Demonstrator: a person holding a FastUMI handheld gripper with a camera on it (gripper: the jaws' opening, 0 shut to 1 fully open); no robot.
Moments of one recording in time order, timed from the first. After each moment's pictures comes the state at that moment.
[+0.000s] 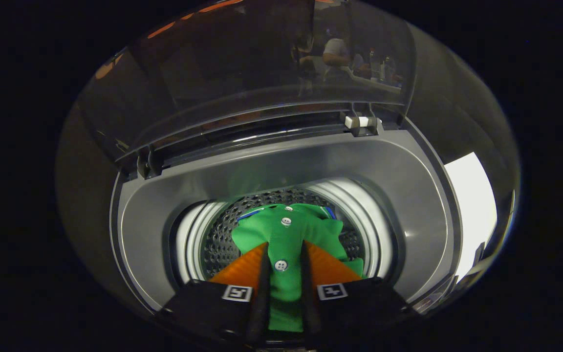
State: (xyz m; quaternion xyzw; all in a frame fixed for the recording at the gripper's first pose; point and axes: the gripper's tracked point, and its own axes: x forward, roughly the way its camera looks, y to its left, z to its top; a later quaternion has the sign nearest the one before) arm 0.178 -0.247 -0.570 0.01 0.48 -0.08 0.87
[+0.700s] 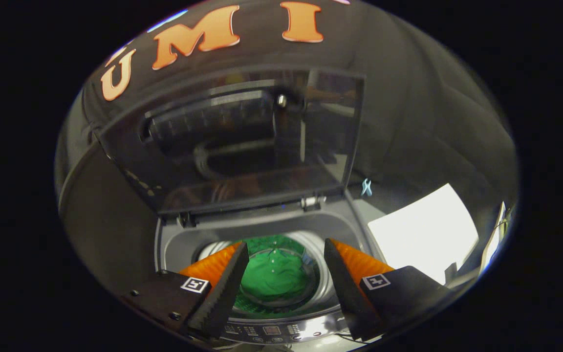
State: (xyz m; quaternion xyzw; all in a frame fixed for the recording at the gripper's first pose) arm 0.185 -0.272 -0.401 -0.01 0.36 -0.09 0.93
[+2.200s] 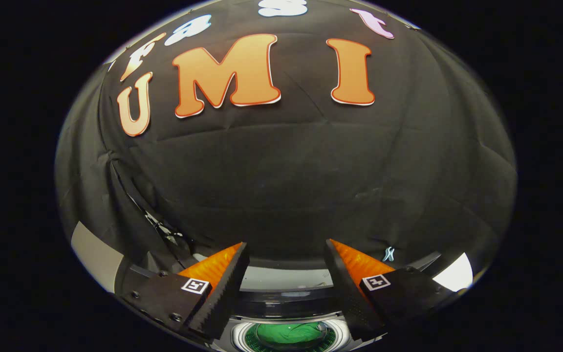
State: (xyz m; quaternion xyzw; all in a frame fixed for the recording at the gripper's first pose) arm 0.365 -0.194 -0.285 -0.04 0.26 -0.01 0.97
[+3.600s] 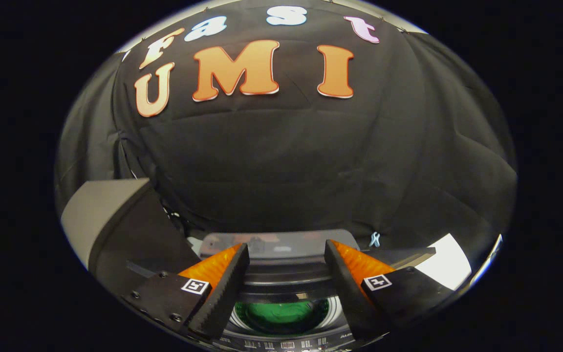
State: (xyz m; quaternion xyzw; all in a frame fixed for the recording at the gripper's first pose) arm 0.176 -0.214 -0.344 -0.06 0.28 -0.03 0.96
